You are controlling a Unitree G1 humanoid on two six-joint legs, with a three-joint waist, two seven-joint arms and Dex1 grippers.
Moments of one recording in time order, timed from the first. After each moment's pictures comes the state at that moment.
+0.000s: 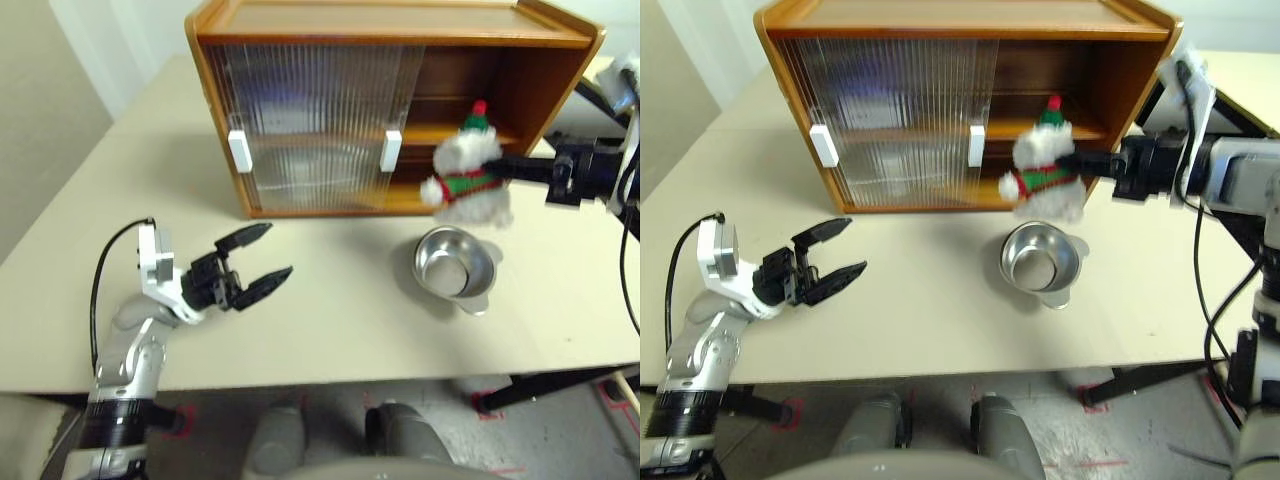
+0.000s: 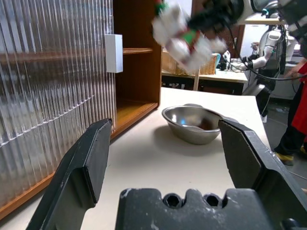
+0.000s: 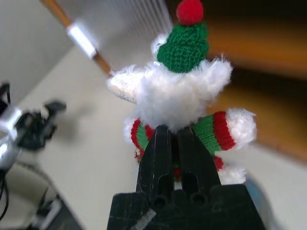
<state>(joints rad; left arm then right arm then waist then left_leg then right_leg) -0.07 0.45 0.14 -0.02 -0.63 0.00 -1.19 -0.73 -0.87 -0.27 -0.01 0.76 1.24 0.84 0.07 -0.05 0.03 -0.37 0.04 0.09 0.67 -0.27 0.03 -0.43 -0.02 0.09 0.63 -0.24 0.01</state>
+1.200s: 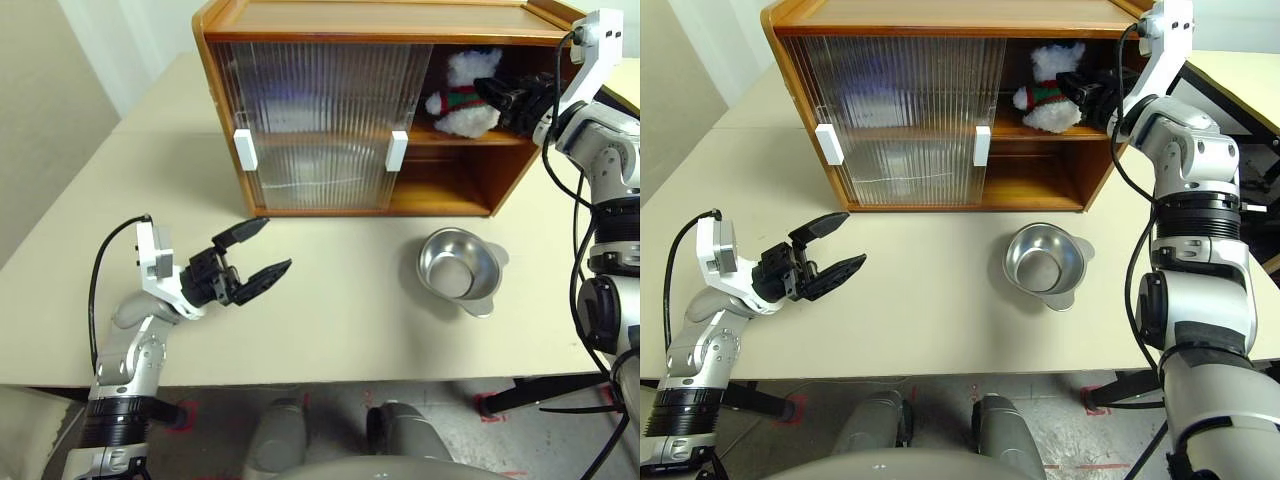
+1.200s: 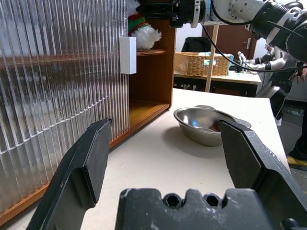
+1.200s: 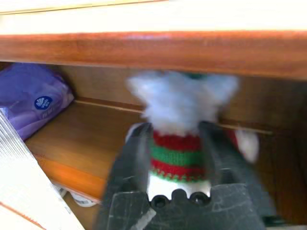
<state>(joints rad) -0.07 0.45 0.15 -0.02 -0.63 -0.01 -1.15 -0.98 -0.59 -0.20 0.56 0.33 0.45 0.64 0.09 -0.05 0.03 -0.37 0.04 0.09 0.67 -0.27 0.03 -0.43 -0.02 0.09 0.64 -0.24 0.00</state>
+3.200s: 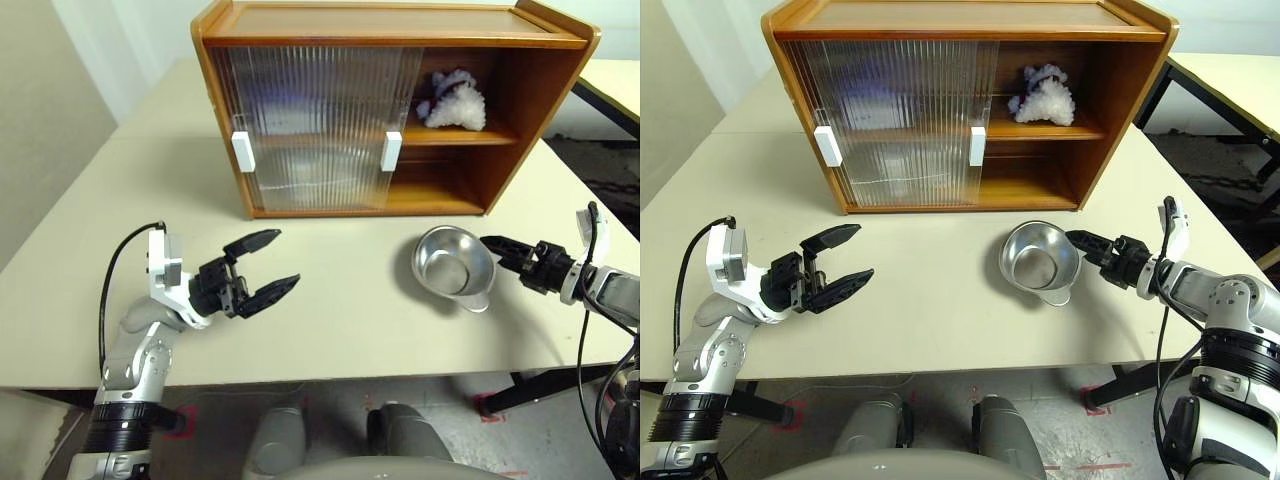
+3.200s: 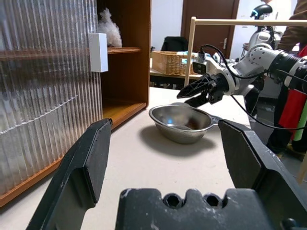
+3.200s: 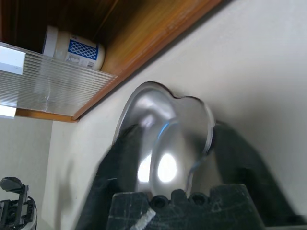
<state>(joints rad) -0.05 0.44 0.12 -0.03 -0.63 0.00 -1.20 -0.35 -0.58 -0.54 0.32 0.73 1.20 0.63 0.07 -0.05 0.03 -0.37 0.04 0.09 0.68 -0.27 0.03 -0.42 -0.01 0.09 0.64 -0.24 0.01</state>
